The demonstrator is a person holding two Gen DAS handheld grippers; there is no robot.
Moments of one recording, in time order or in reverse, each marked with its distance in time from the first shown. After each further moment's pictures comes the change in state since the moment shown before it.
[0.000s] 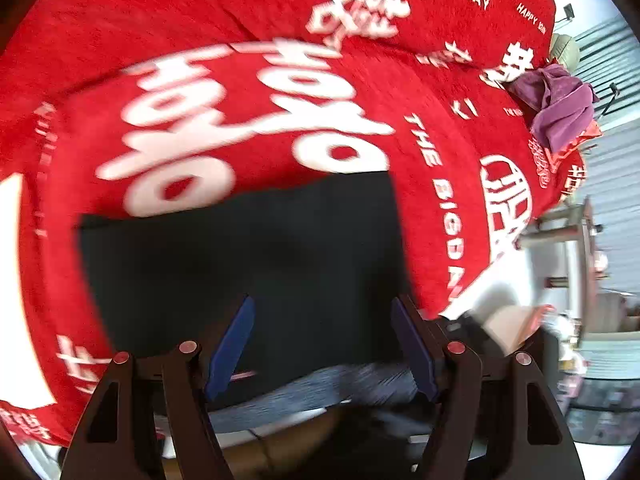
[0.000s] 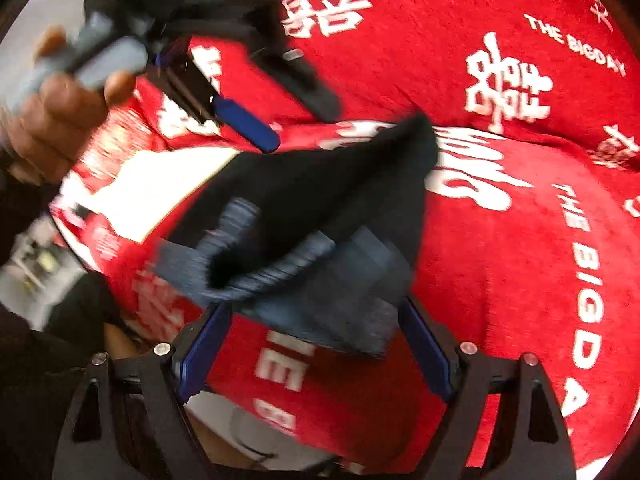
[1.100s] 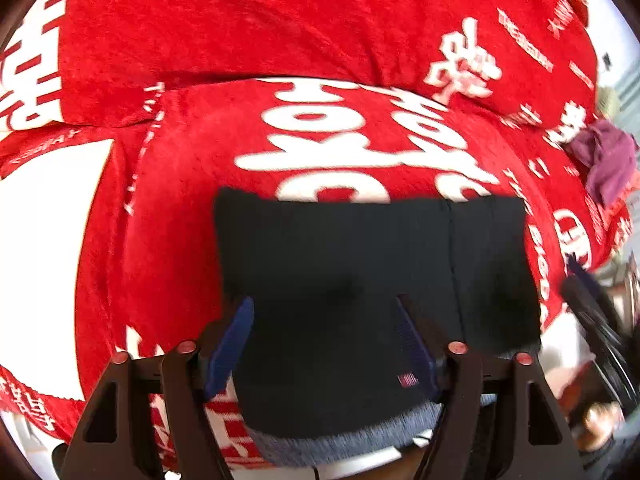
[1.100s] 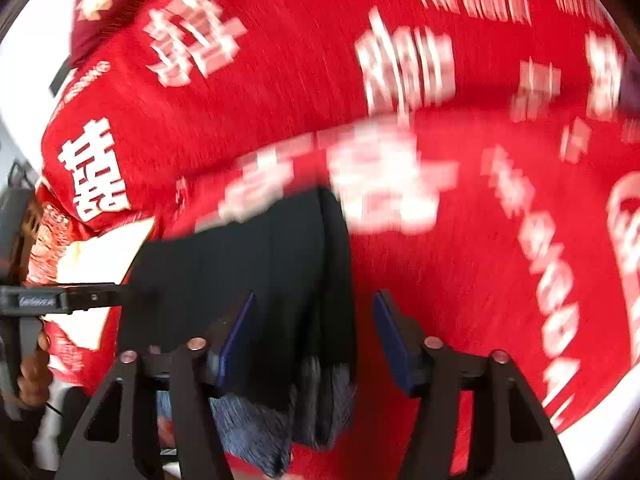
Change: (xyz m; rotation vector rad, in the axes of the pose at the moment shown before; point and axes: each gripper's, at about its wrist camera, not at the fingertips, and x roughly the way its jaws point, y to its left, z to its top) left arm 0.014 0.113 -0.031 -0.148 -0.216 0.164; right arm 0.000 -0.011 0.062 0.264 -0.081 -0.313
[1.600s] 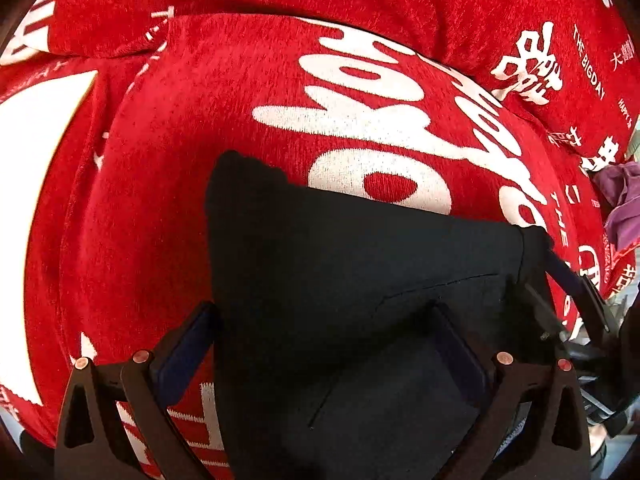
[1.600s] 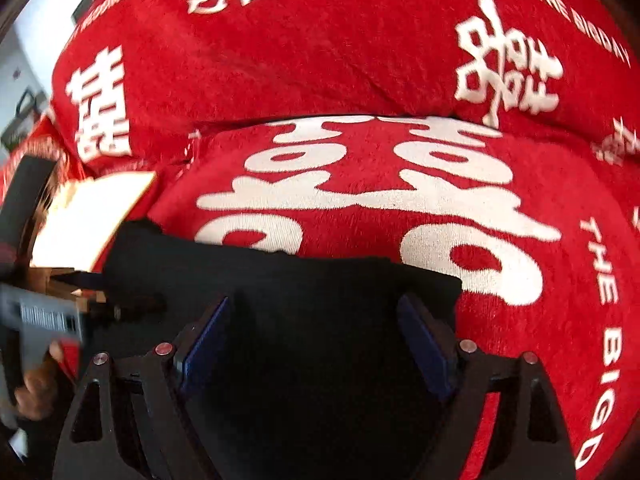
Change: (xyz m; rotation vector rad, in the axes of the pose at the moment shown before) left arm 0.078 0.033 0.019 -0.145 0.141 -0.041; right arm 0.124 0.043 0.028 -0.195 0.202 0.053
